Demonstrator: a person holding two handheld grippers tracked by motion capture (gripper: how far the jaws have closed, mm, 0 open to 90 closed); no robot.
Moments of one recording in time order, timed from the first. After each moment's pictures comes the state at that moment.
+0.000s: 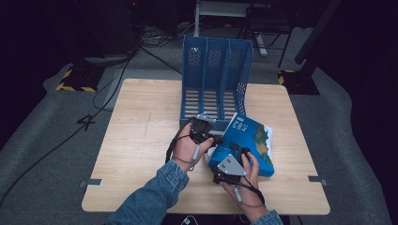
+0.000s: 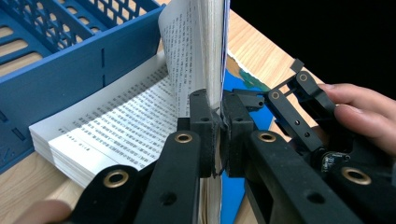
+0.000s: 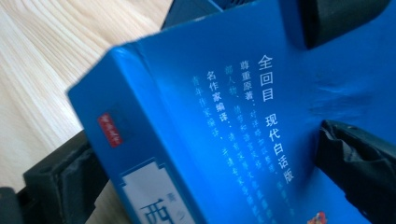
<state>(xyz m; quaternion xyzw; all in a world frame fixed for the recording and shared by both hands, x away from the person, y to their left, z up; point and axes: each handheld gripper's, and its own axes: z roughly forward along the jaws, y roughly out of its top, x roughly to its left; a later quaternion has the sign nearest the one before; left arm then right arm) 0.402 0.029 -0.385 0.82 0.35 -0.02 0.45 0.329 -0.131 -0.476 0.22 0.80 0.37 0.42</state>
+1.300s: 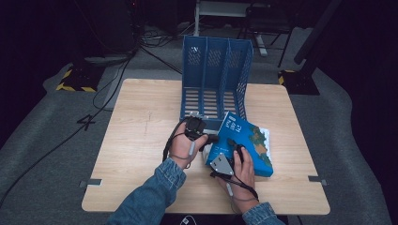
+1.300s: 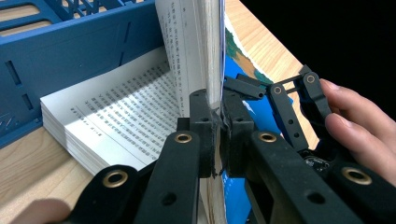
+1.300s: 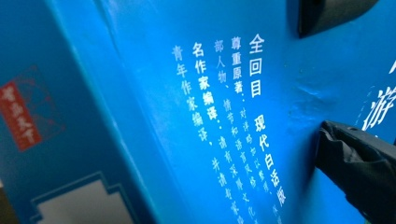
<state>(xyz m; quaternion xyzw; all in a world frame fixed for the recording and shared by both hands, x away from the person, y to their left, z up) 0.418 0.043 -0.402 0.80 0.39 -0.06 0.44 0.348 -0.116 -0.498 0.19 0.79 0.31 0.49</state>
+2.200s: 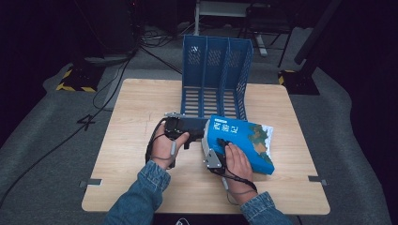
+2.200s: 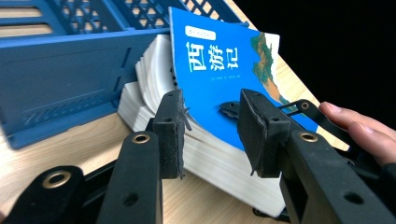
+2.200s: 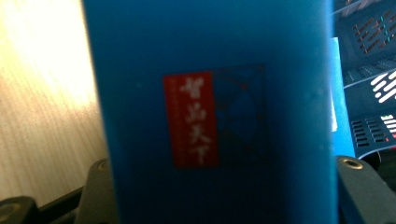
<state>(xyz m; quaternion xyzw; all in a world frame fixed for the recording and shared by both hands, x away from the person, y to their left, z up) 0.414 0.102 -0.412 0.74 0.46 -0.03 0.49 0.363 -0.100 -0.483 0.10 0.86 0.19 0.47</state>
